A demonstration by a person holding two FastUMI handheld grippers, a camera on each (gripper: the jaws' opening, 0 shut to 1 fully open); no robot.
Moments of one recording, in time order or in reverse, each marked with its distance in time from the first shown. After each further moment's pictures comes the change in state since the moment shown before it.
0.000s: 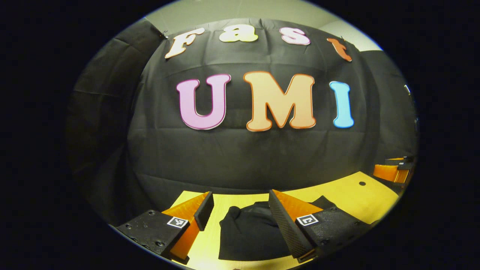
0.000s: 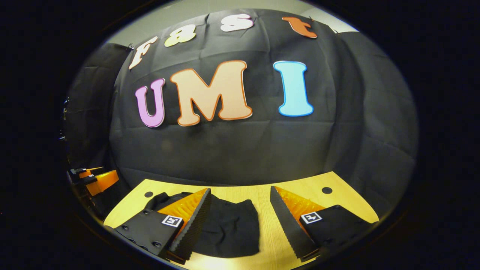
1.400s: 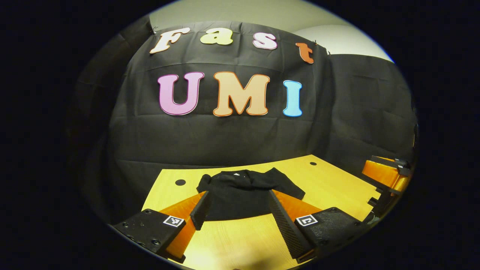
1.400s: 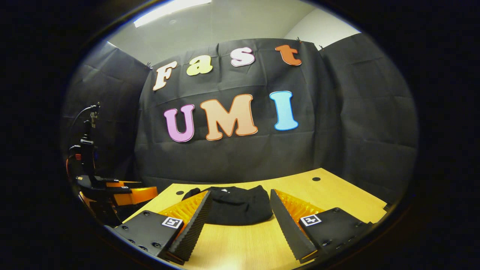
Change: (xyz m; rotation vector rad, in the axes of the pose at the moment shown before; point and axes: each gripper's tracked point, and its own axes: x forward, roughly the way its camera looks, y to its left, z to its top) left arm -0.171 -0.037 -0.057 -0.010 0.113 -0.241; right arm -0.211 0.049 -0.071 0.046 -0.160 0.063
